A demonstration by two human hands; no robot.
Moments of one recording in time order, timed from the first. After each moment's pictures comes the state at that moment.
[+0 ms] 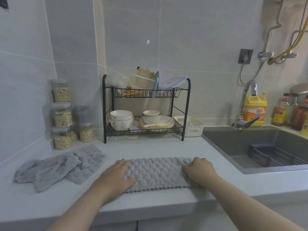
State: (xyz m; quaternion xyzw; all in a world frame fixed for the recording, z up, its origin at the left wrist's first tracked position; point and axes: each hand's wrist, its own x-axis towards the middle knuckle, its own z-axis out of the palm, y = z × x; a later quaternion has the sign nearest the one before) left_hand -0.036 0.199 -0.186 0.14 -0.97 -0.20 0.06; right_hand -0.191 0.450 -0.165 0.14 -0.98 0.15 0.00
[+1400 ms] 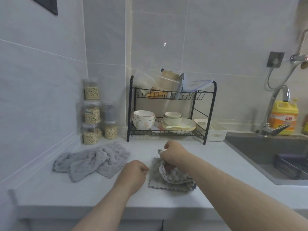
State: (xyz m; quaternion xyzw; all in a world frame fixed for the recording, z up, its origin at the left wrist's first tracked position) left_hand -0.039 0.174 -0.196 0.20 -0.91 -0.31 0.20; right_hand -0.131 0.304 -0.110 0.25 -0.90 0.34 -0.09
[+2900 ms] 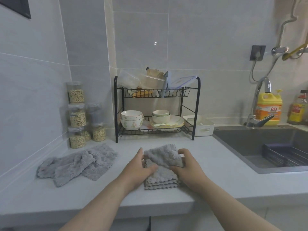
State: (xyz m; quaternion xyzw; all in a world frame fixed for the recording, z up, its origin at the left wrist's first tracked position) left_hand -0.054 0.226 -0.167 0.14 -0.84 -0.51 0.13; right_hand -0.143 0.404 -0.170 0.28 -0.81 0.52 -0.05
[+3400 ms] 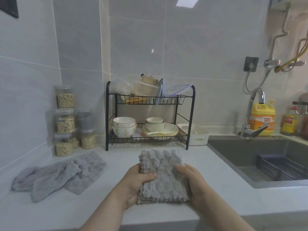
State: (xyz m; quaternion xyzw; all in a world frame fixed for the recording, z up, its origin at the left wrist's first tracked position) left_hand -0.077 0.252 -0.164 0.11 -0.59 -0.79 0.09; right_hand -0.159 0.421 -0.166 0.18 -0.58 0.76 -0.23
